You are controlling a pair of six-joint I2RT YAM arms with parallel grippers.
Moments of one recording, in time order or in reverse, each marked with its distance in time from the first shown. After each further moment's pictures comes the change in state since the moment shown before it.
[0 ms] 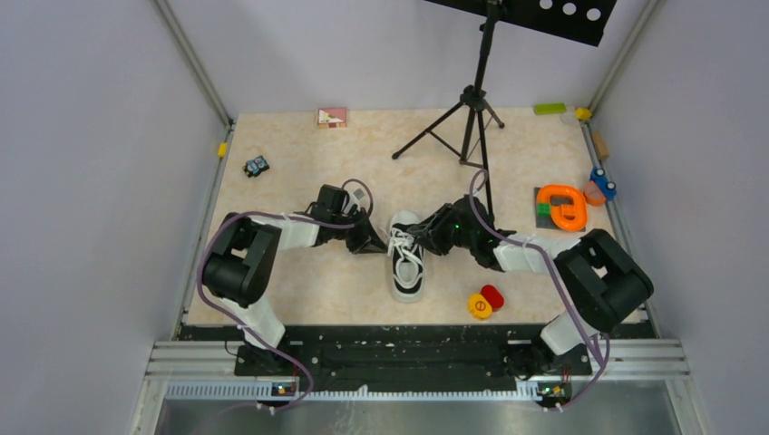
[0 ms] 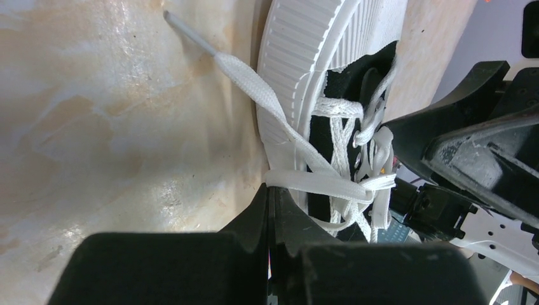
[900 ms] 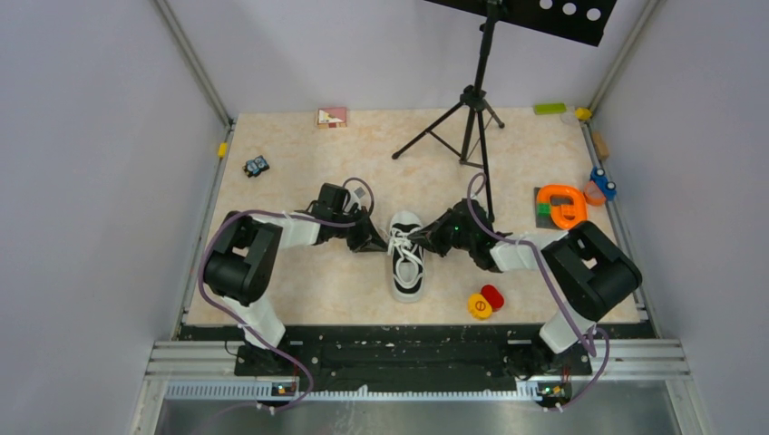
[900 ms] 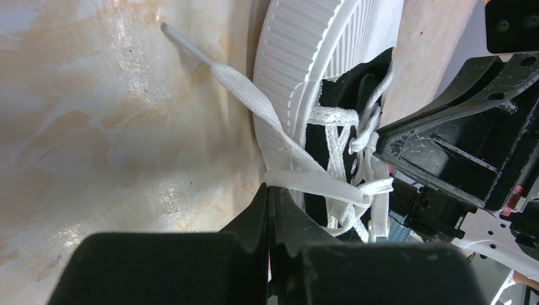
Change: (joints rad) left arm -0.001 0.013 0.017 -0.005 0.000 0.007; right arm -0.021 0.083 -0.024 0.137 -0.068 0.057
